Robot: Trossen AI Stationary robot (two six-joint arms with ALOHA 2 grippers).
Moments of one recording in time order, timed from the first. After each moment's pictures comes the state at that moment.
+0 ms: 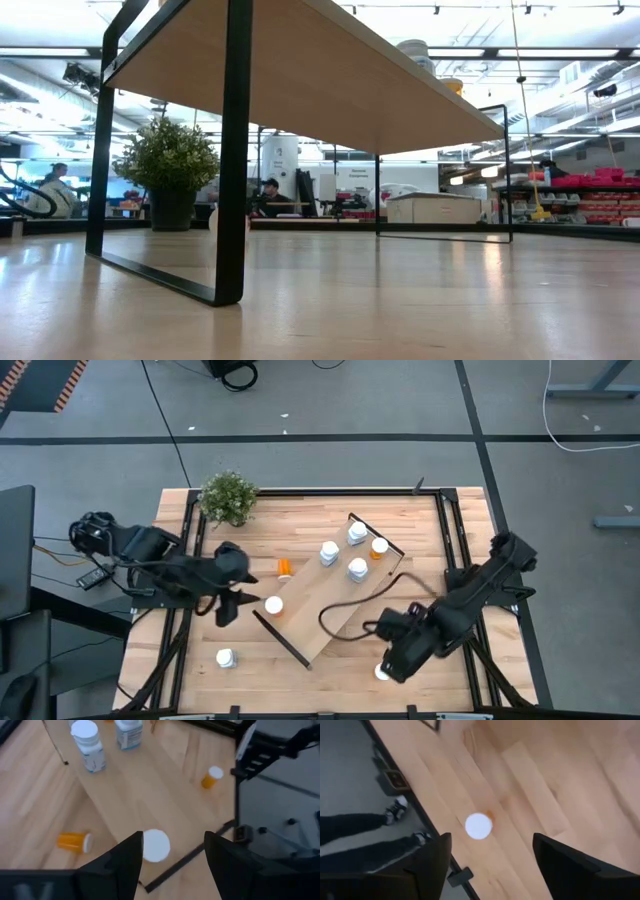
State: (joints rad) left arm -0.45 1.25 1.60 -1.12 -0.31 -0.63; right arm 0.69 1.71 1.76 -1.35 0.12 1.27
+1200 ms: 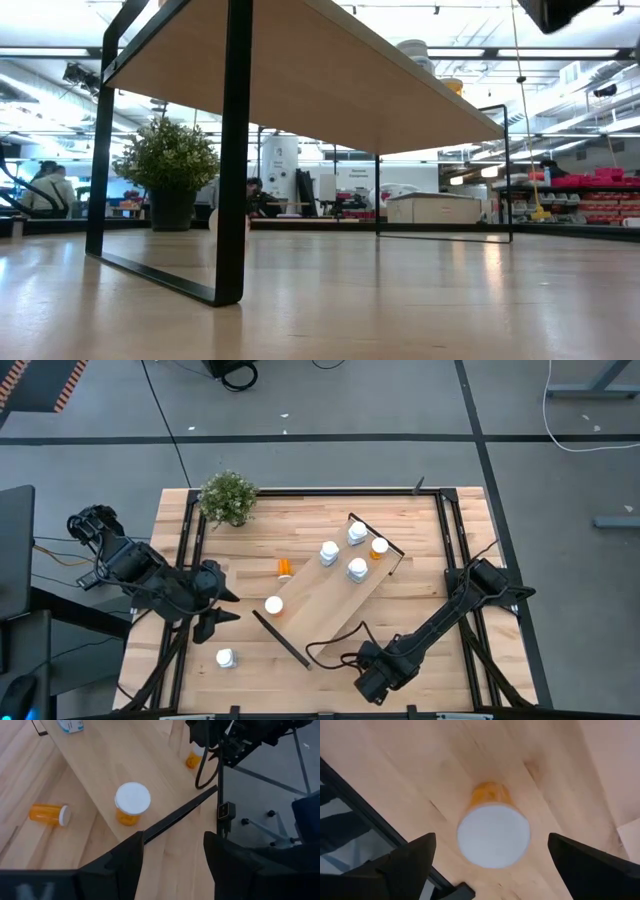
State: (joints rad) left arm -0.68 1.10 1.38 -1.07 -0.40 -0.83; right arm 0.68 2.02 1.58 -1.07 -0.10 1.33
